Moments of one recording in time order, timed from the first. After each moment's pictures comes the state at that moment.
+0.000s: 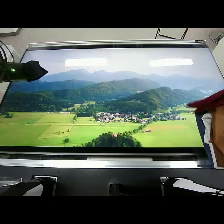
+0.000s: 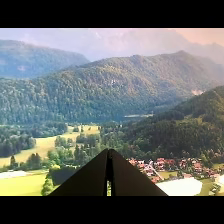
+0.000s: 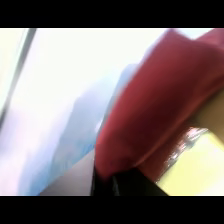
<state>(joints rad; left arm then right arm) -0.02 -1.19 1.55 1.15 -1.14 -1.57 -1.01 -1.46 2.00 -0.77 1.66 1.81</state>
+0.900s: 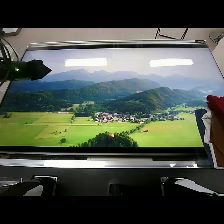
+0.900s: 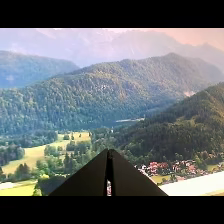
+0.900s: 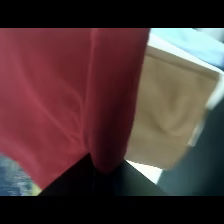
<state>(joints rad) -0.05 -1.20 1.55 1.15 -1.11 -1.54 -1.24 -1.37 1.77 -1.33 1.78 1.77</state>
